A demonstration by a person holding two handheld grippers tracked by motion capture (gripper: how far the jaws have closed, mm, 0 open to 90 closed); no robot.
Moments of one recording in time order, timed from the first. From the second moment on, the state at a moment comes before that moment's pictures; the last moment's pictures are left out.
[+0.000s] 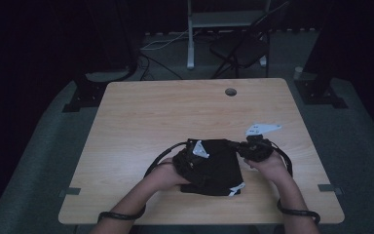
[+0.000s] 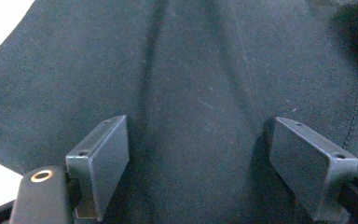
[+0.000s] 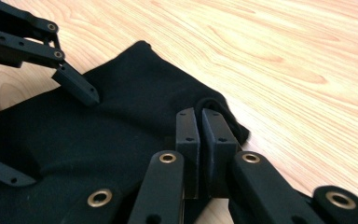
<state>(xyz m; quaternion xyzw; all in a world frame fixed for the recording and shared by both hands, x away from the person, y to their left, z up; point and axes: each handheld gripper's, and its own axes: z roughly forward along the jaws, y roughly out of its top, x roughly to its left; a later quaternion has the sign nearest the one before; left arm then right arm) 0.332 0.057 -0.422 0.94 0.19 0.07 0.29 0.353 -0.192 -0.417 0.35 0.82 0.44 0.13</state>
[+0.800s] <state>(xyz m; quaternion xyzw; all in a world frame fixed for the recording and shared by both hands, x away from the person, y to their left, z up) 0.330 0.060 -0.419 0.93 0.18 0.06 0.31 0.363 -0.169 -0.438 0.32 0.84 0.39 0.18</state>
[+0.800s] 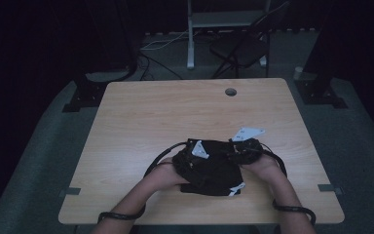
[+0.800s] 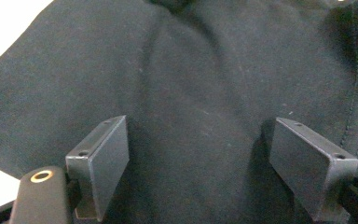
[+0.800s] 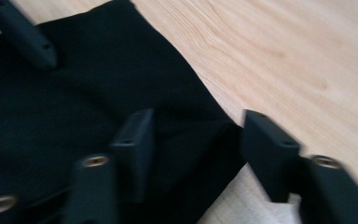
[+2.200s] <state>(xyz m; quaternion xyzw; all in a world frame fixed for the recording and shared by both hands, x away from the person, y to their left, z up) 0.320 0.092 -0.425 0.93 0.19 0.05 0.31 0.297 -0.172 -0.442 0.17 0.91 0.38 0.06</state>
